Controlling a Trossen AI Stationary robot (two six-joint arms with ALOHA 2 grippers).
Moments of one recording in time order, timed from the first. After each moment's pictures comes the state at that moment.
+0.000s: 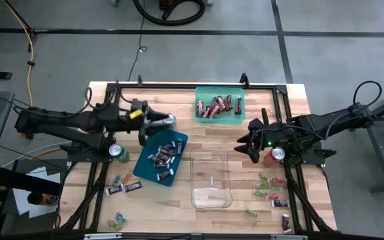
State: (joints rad) left arm -0.04 0.89 0.75 0.14 -0.16 -0.40; right arm 0.27 0.93 0.90 -0.59 0.21 0.79
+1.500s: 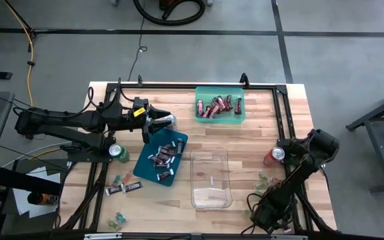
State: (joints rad) left arm -0.01 0.91 0.75 0.14 -0.17 -0.39; right arm 0.94 1.84 0.90 -0.51 -0.77 1.82
